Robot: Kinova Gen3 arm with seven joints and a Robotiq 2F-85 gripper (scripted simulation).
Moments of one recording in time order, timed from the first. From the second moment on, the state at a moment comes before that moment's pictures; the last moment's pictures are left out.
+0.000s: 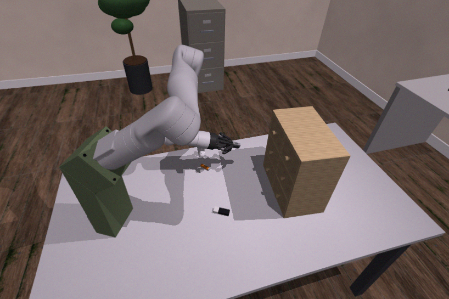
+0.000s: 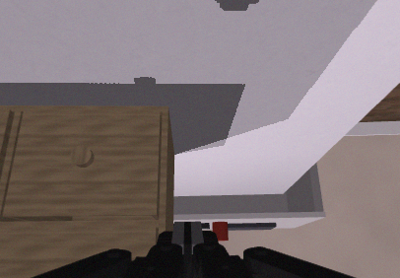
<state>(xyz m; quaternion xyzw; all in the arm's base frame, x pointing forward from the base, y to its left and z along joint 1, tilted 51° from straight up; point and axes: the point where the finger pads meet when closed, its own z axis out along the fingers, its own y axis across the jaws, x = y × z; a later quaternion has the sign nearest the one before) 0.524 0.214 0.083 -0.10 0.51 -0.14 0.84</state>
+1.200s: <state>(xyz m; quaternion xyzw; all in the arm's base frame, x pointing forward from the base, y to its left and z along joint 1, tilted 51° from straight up) 0.429 0.211 0.067 -0.05 0.82 -0.21 0.53</state>
